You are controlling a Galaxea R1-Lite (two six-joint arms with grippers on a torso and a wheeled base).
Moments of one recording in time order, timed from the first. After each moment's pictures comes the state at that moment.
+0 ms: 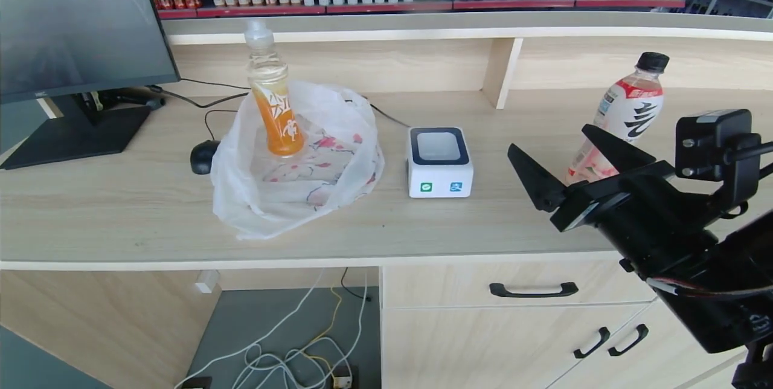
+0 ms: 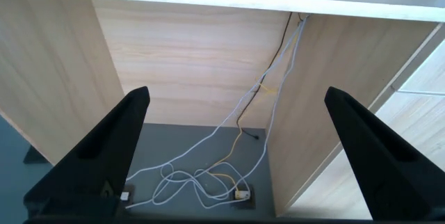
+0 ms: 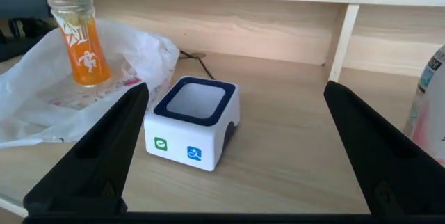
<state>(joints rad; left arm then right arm) 0.00 0.00 0.00 0.00 0.00 0.00 0.60 1.61 -0.43 -1.57 -0.22 -0.17</state>
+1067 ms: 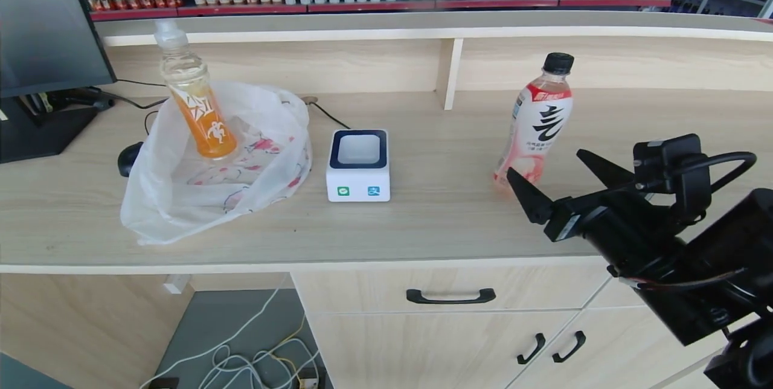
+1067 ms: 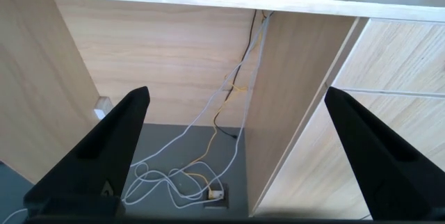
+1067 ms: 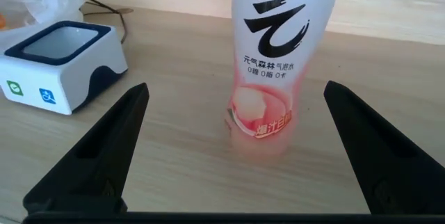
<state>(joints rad) 0.00 0.00 0.00 0.00 0.00 0.01 0.51 1.70 -0.41 -1.57 -0.22 -0.16</state>
